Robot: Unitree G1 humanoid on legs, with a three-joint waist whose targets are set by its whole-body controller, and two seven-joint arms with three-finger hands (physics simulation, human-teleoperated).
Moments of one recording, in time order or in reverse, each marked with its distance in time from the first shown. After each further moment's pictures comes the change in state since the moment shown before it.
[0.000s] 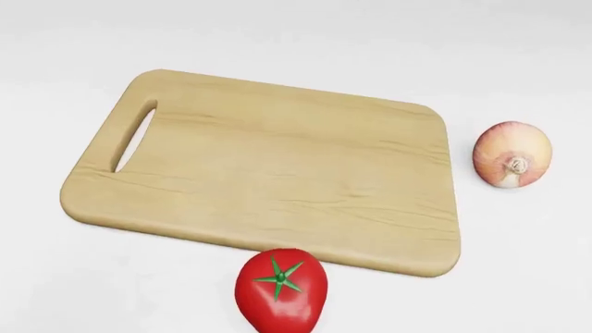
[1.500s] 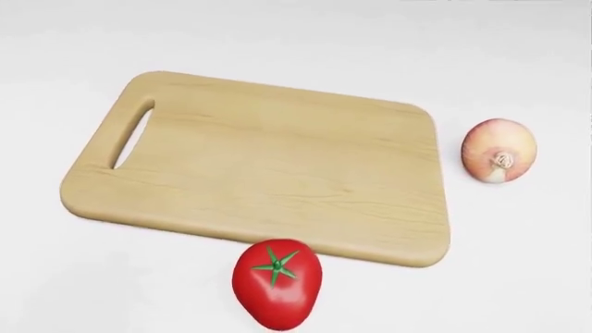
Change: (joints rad) left arm 0.004 -0.019 -0.030 -0.002 0.037 -0.003 -0.018; right arm -0.457 -0.543 0.737 0.805 -1.187 0.048 0.588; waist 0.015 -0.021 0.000
